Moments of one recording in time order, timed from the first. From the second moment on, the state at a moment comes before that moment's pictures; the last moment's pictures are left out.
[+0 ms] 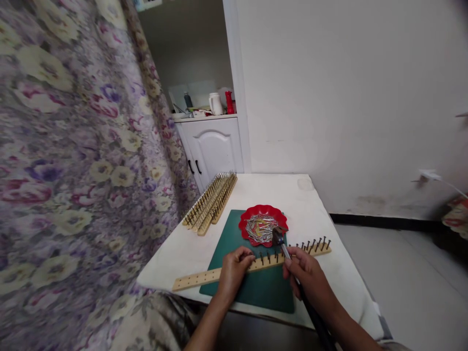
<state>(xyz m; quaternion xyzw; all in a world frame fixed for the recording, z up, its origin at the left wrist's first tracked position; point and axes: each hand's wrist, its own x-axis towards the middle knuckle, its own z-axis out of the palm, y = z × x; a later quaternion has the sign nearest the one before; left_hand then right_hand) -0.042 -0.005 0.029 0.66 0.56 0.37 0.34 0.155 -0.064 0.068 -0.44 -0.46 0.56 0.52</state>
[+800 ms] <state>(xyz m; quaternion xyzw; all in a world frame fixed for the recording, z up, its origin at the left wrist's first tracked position) -0.039 -0.005 0.019 0.69 0.55 0.37 0.29 0.121 -0.070 0.065 -0.40 -0.51 0.62 0.45</state>
